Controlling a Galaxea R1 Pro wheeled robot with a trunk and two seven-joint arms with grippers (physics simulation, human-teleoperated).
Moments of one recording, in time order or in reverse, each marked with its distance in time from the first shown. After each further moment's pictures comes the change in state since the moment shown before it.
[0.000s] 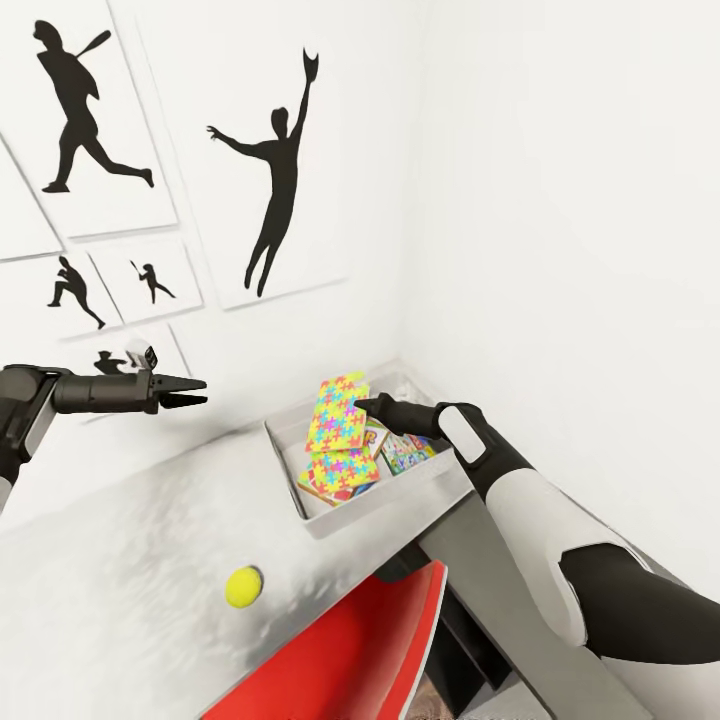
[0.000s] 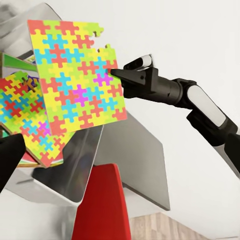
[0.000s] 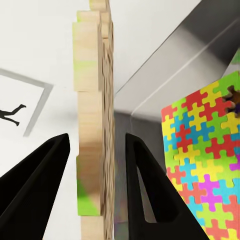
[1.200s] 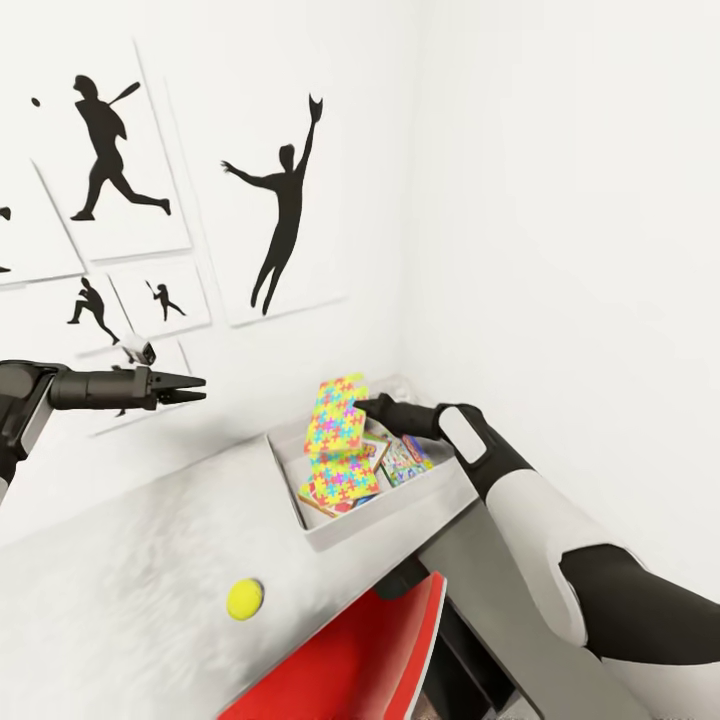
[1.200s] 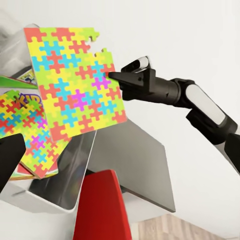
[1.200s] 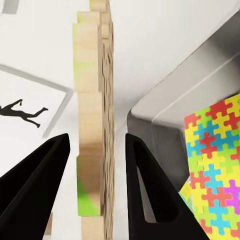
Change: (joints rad) left arm 0.000 0.006 0.000 -0.035 0.002 0.000 0.000; right arm 0.002 0.000 -0.002 0.001 -0.025 0.016 -0.001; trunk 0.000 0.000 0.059
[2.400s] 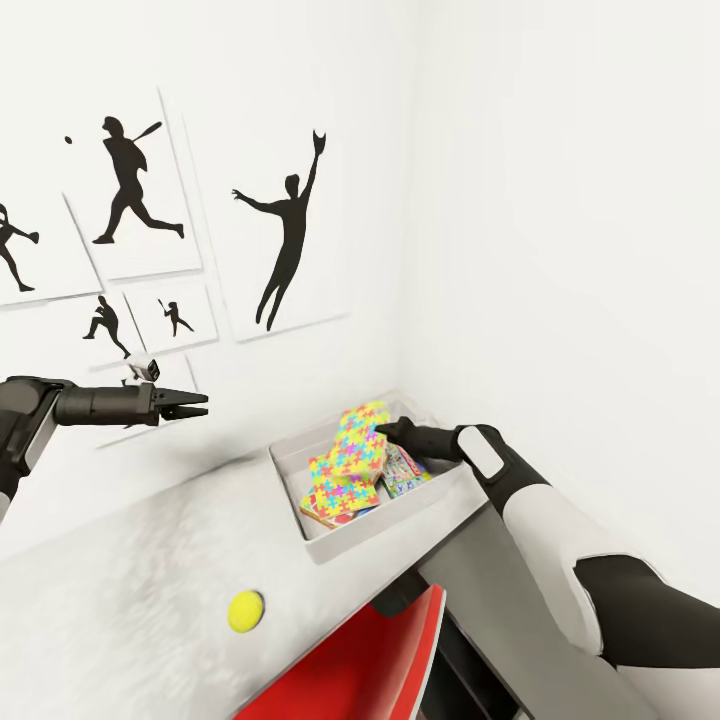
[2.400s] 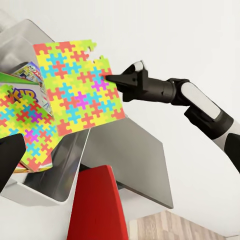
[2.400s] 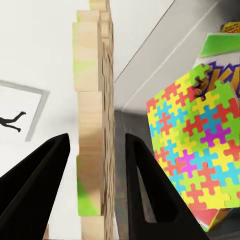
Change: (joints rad) left arm 0.055 -0.001 0.000 -0.008 -0.001 0.000 0.000; right arm 0.037 -0.055 -0.053 0.076 -0.005 0.042 -0.035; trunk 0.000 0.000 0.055
